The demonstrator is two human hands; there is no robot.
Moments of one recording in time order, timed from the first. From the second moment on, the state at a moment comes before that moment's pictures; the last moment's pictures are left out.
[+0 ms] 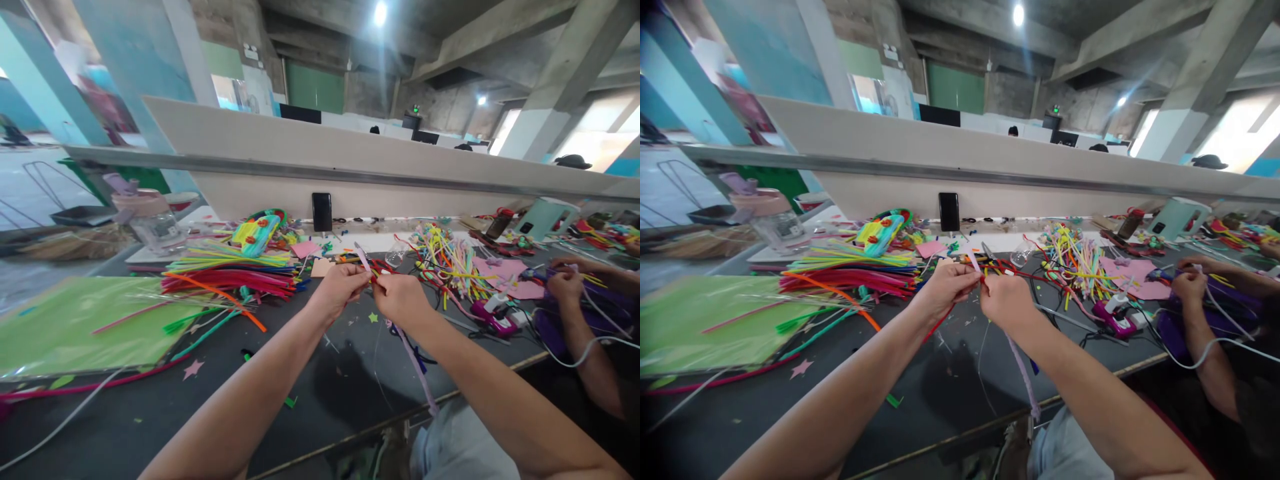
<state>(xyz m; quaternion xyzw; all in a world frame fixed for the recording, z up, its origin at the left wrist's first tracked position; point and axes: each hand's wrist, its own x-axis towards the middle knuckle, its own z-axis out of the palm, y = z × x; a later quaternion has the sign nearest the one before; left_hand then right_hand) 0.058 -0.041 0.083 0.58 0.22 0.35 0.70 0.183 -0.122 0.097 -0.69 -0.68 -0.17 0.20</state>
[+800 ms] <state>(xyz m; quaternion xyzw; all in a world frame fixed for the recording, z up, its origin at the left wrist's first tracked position) 0.026 -0.057 0.124 0.66 0.15 0.28 0.68 0.186 -0.141 0.117 -0.42 -0.48 0.62 0.45</state>
